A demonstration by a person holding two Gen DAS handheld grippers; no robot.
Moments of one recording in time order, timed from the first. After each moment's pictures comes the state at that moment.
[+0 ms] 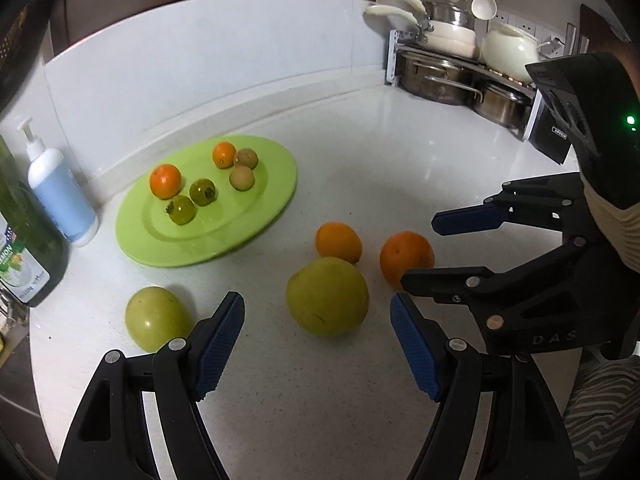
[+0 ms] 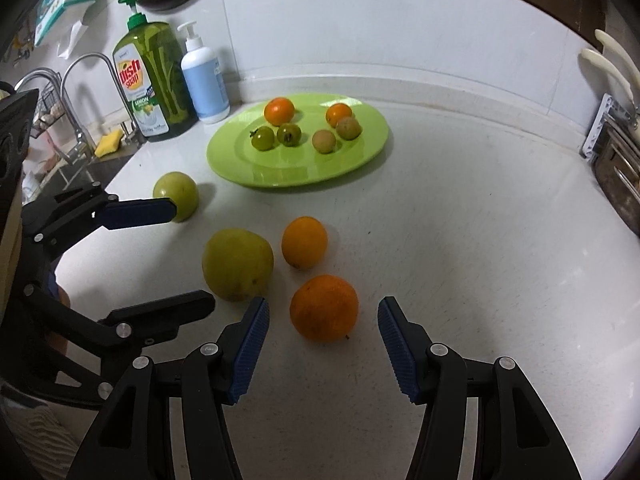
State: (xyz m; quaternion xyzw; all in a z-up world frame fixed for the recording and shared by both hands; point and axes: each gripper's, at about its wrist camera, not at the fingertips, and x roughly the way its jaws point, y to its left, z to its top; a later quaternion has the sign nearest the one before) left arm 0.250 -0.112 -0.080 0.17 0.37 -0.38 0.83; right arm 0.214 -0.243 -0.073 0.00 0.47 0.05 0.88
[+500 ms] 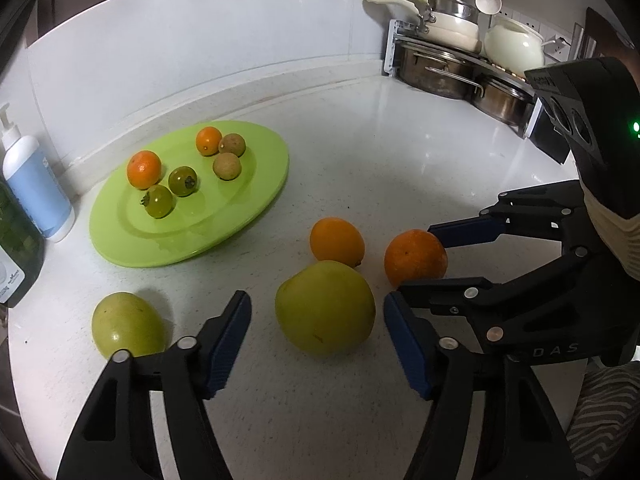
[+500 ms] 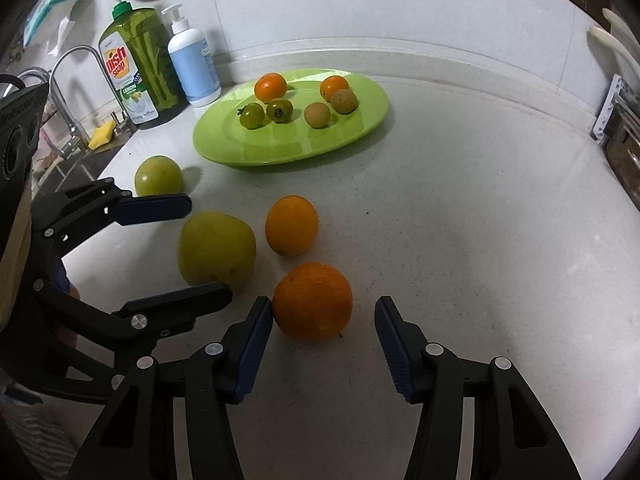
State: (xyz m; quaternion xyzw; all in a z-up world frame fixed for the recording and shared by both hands) left arm 0.267 -0.125 -0.098 0.16 0.39 -0.39 0.82; right arm 0.226 -0.252 -0.091 0.02 0.50 0.06 0.87
